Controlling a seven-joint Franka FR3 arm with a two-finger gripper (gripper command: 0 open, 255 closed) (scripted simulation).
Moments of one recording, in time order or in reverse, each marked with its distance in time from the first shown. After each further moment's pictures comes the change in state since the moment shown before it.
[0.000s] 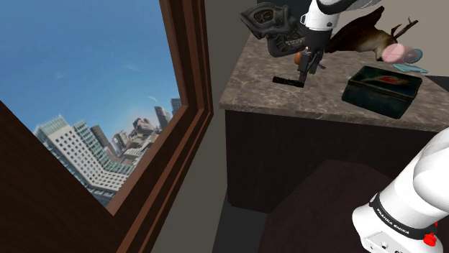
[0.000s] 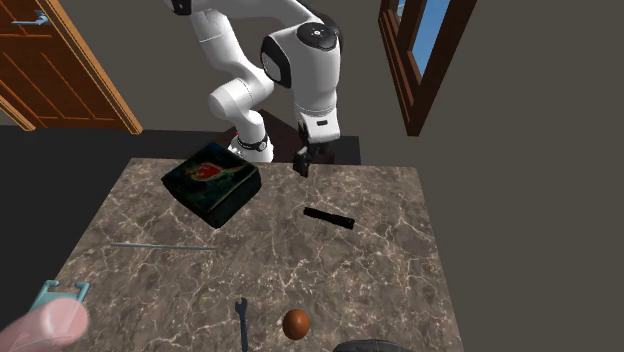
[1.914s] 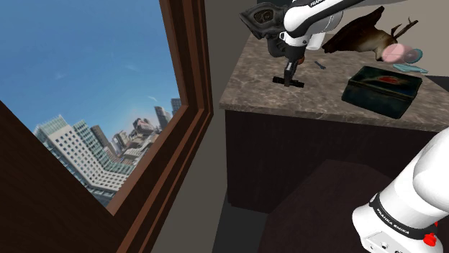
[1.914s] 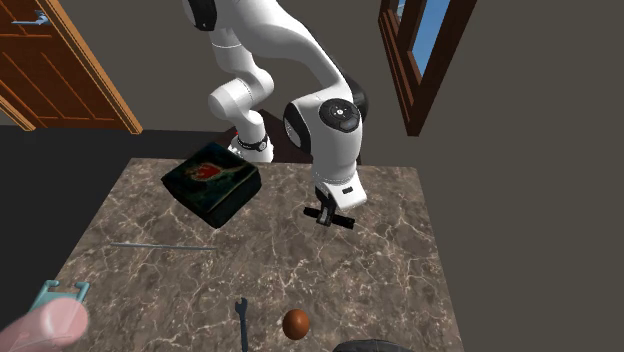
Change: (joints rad) arm 0.001 0.400 -0.091 0.210 0.062 0.209 -0.314
